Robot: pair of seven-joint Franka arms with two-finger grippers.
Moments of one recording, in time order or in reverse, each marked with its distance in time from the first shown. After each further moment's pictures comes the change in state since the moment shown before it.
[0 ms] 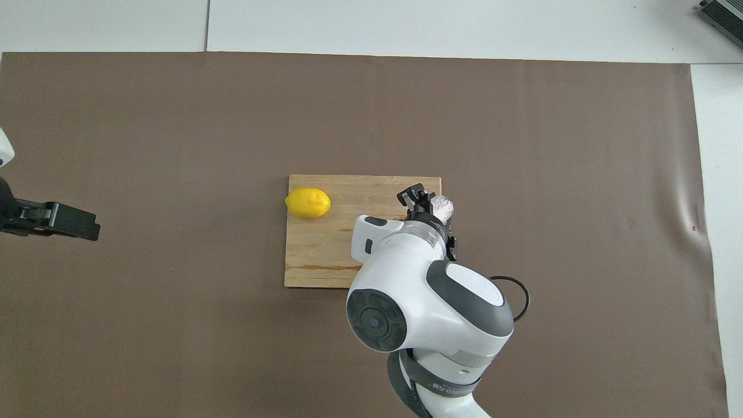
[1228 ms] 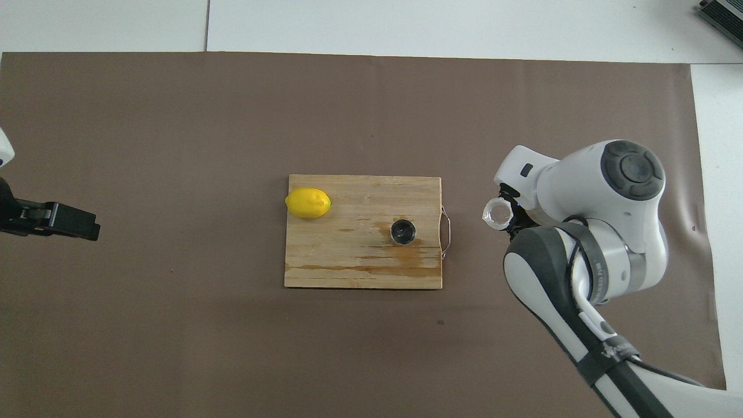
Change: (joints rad) left arm 0.000 0.000 0.000 0.000 0.000 0.000 0.000; right arm -0.438 -0.012 -0.008 -0.069 0.784 0.006 -0.555
